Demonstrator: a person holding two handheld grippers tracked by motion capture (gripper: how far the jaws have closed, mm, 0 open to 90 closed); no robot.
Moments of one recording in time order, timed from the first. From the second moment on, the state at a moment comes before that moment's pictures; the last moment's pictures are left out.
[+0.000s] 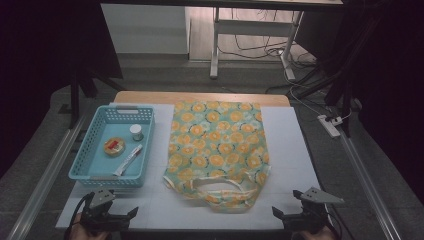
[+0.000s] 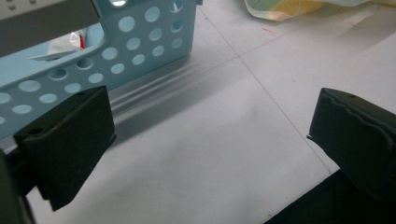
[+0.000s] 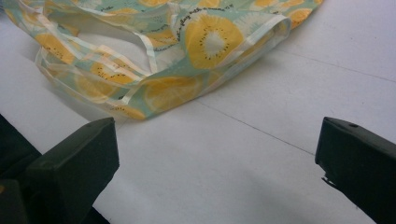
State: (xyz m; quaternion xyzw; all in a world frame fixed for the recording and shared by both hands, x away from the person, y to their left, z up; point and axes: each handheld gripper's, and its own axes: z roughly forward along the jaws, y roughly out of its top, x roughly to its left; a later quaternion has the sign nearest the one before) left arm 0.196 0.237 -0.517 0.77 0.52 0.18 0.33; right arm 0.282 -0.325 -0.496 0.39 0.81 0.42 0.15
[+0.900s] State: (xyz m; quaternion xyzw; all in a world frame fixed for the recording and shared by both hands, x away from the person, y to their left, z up) left arm 0.202 0.247 -0.518 0.77 0.52 0.13 0.36; right arm 0.283 -0.324 -0.496 0.39 0.81 0.42 0.14
